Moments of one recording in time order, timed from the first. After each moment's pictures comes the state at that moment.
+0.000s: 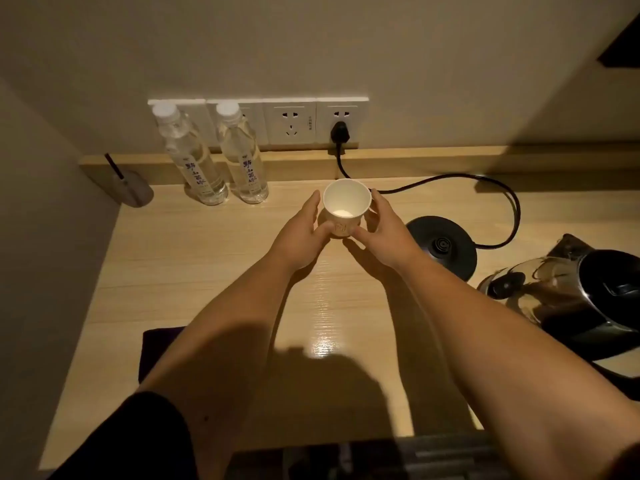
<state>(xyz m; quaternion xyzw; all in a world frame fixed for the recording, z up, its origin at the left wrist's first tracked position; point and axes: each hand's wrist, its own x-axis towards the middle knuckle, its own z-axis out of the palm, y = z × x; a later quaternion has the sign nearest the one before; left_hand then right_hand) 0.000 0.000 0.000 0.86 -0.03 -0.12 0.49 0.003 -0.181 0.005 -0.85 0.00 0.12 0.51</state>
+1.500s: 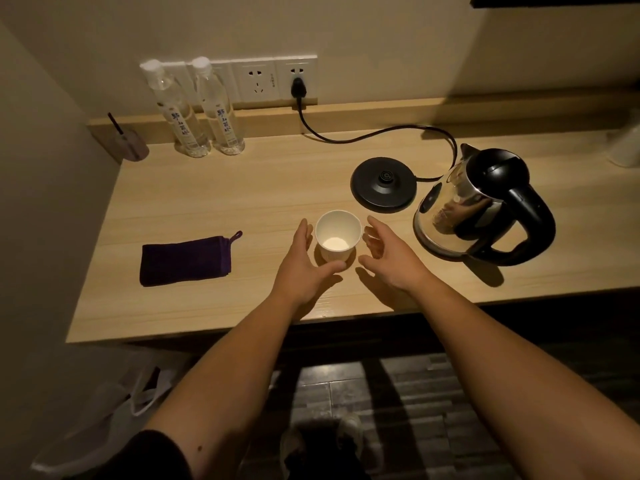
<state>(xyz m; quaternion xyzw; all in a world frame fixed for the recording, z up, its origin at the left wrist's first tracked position) -0.228 -0.084 0.037 0.77 0.10 -0.15 0.61 -0.200 -0.265 0.028 -0.87 0.03 0.19 0.45</state>
